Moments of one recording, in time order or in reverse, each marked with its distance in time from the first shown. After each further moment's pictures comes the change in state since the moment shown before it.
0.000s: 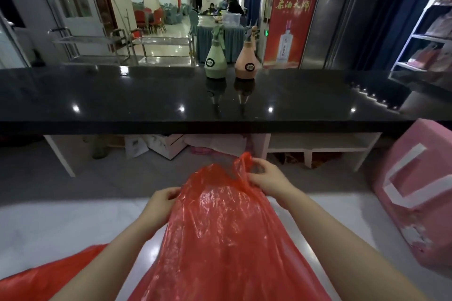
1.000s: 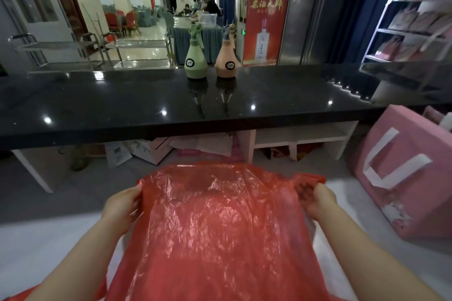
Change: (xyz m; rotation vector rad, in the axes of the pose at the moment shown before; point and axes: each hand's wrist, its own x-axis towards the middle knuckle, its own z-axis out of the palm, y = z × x) left_hand 0.050 -0.035 -0.037 -0.581 0.305 -0.307; right_hand -0.015 0.093 -0.079 1.017 0.612 0.326
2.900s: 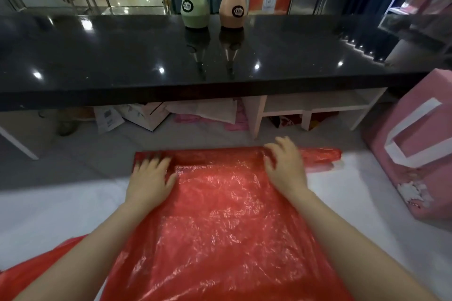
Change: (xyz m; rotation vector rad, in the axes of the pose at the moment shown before) left_hand 0.028 -0.049 0.030 1.579 -0.088 0.789; right_hand 0.011 0.064 0.041 -1.554 -0.189 -1.087
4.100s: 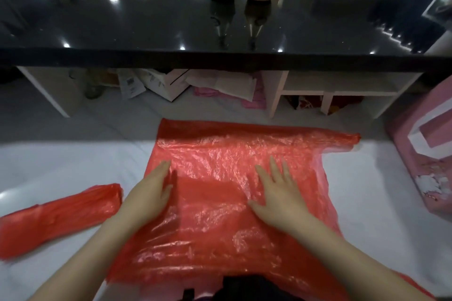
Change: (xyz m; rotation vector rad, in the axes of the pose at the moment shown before) left_hand -0.110 0.006 -0.022 -0.391 -0.155 -0.107; right_hand -0.104 -0.043 -0.017 -0.130 -0.614 -0.044
